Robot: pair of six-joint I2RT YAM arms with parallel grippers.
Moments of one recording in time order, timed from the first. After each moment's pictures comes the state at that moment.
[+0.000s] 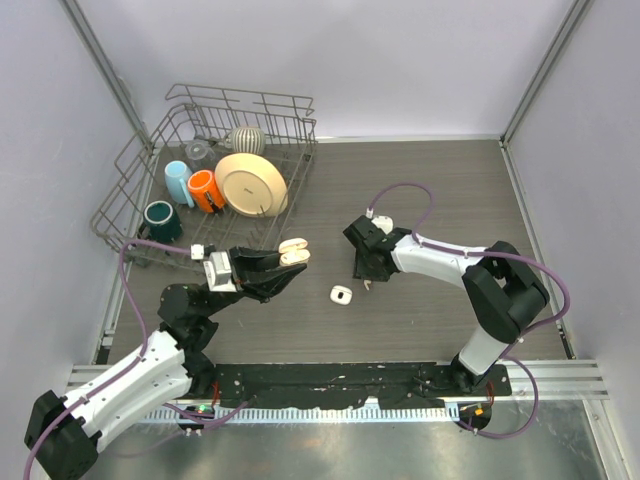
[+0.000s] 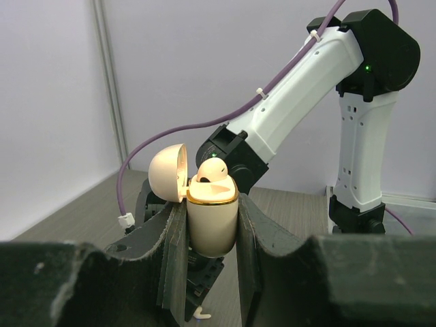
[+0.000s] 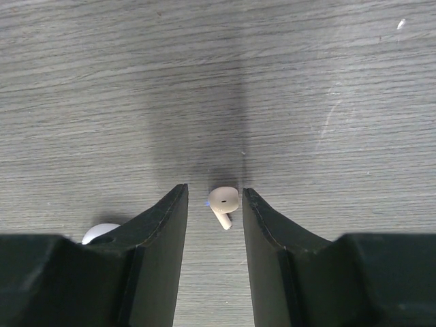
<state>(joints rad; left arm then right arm) -0.69 0.65 0.33 0.88 0.48 -0.23 0.72 1.67 0.99 -0.52 0.26 0.78</state>
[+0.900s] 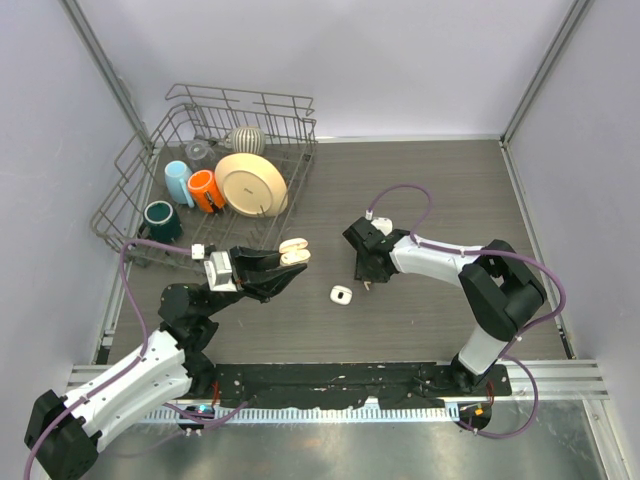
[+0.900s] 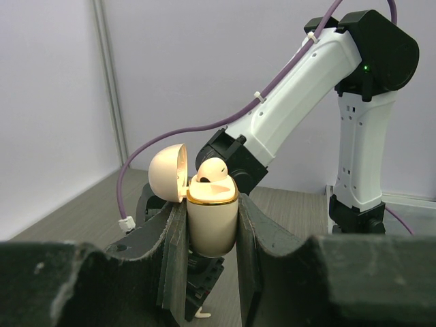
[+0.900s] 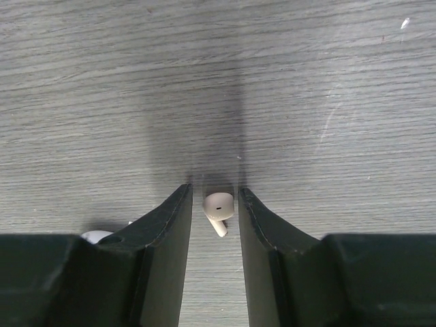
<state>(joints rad) -0.69 0.66 0.33 0.88 0.48 -0.23 0.72 1.68 0.98 -0.50 0.27 0.78</state>
